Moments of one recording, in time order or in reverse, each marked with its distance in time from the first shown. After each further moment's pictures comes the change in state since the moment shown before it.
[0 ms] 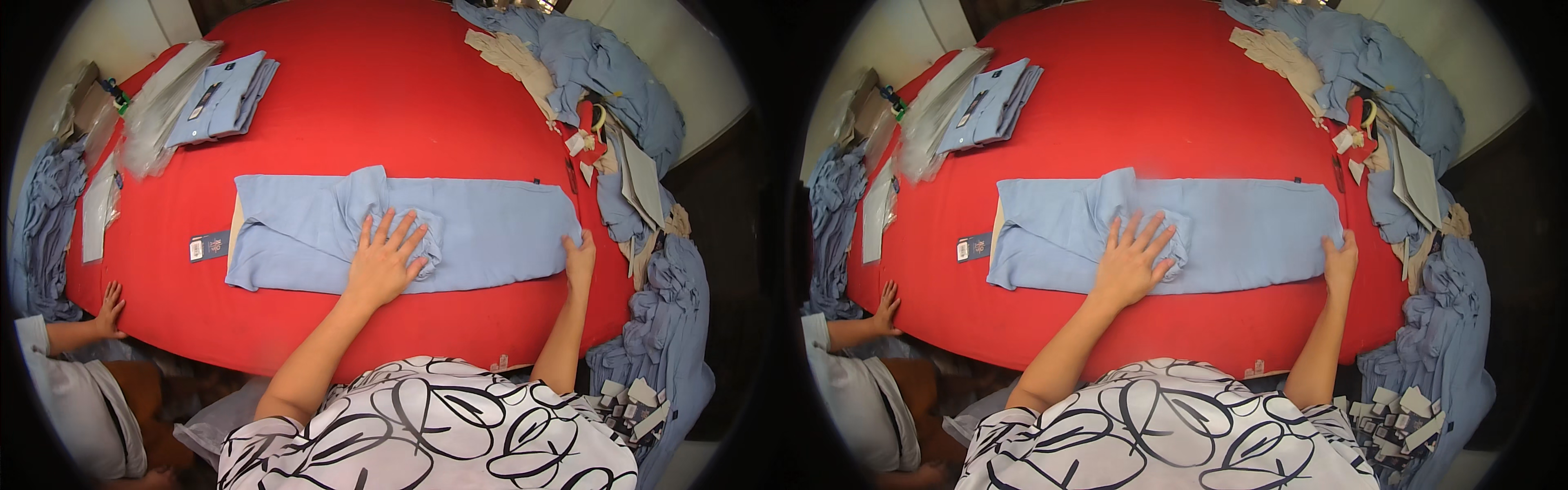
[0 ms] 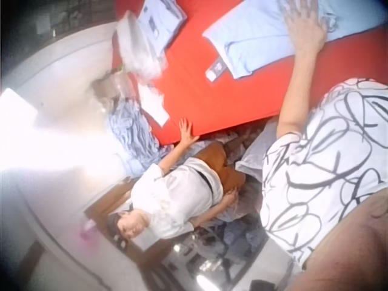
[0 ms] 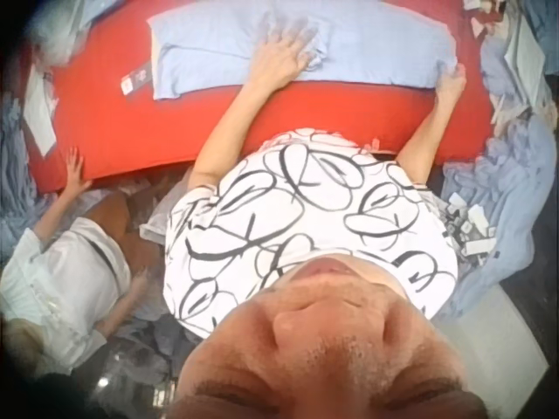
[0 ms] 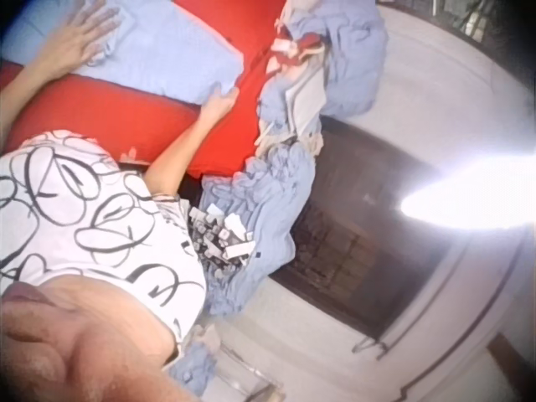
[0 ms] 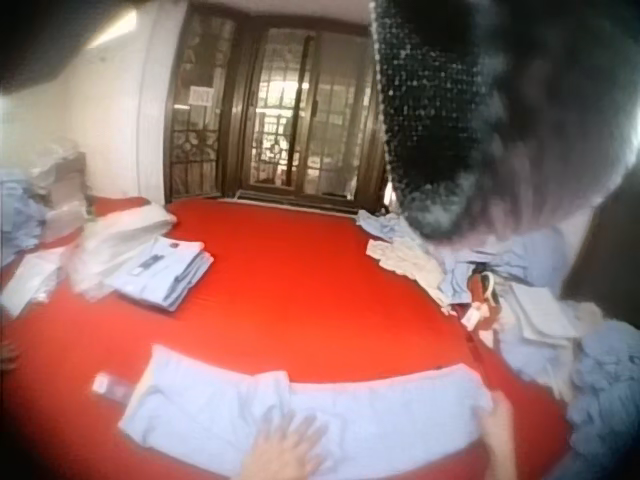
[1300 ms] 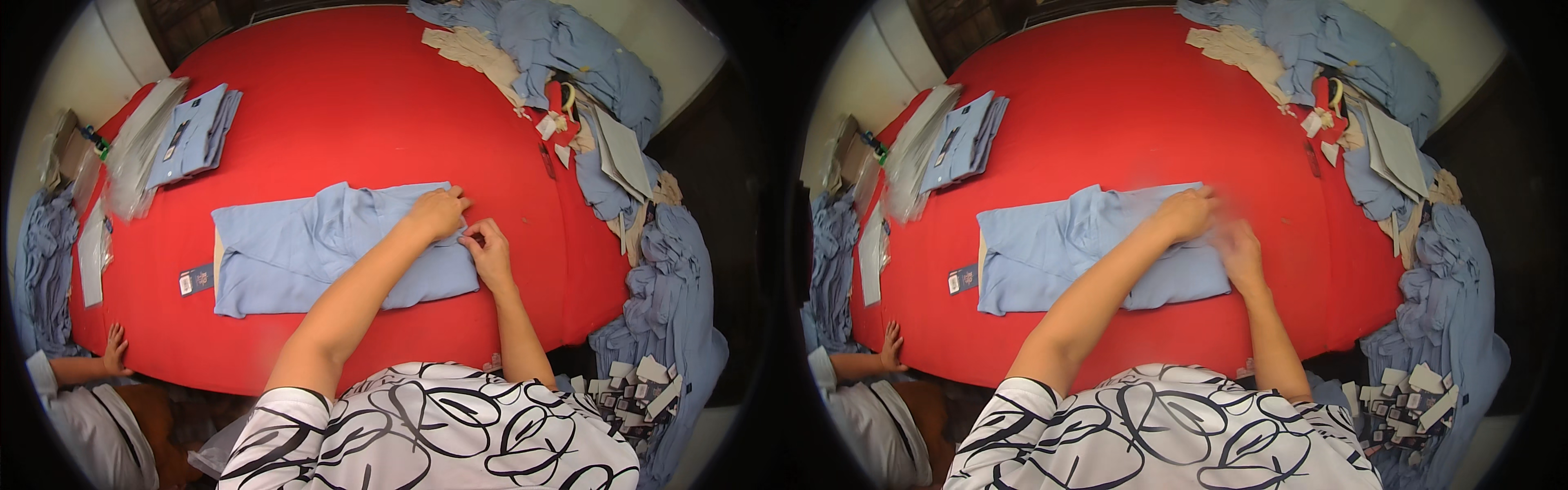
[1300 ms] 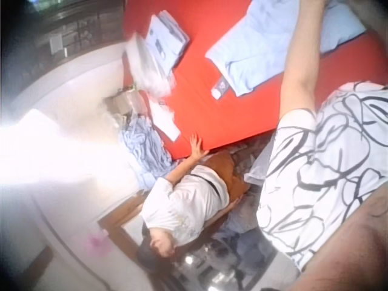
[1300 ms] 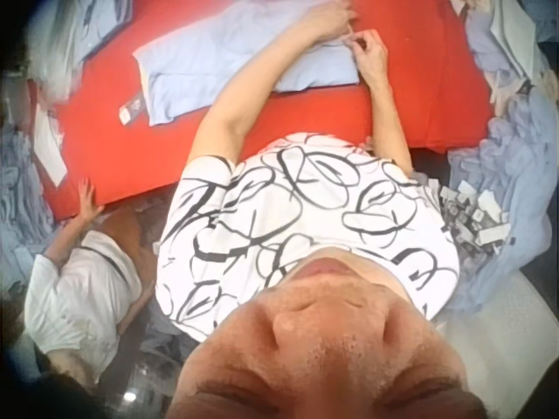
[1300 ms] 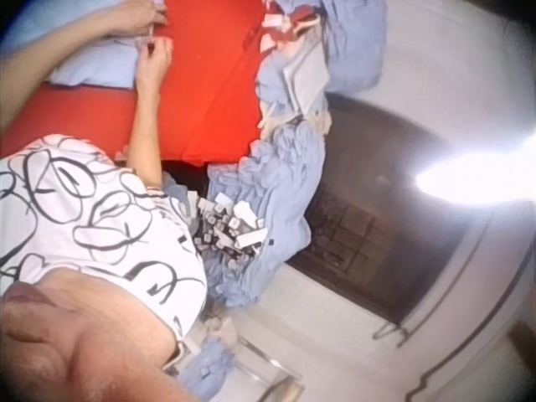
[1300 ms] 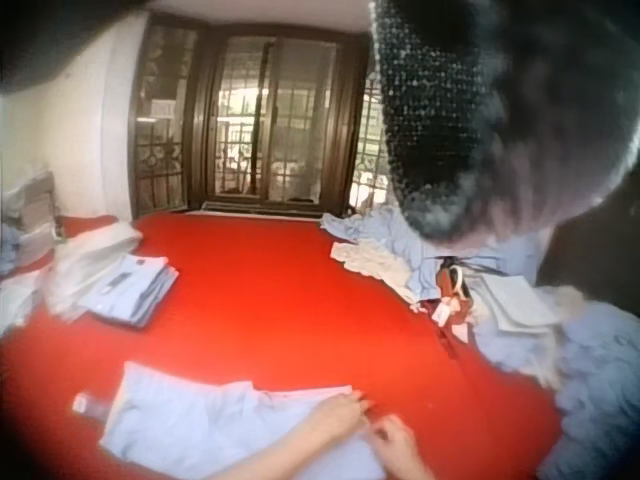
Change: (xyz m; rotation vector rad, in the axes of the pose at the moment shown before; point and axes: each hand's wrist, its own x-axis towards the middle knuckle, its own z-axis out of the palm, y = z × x) left_hand 0.156 0.053 0.051 -0.293 -0.304 0.202; right_hand -0.080 -0.095 0.094 0.213 -0.259 -0.325
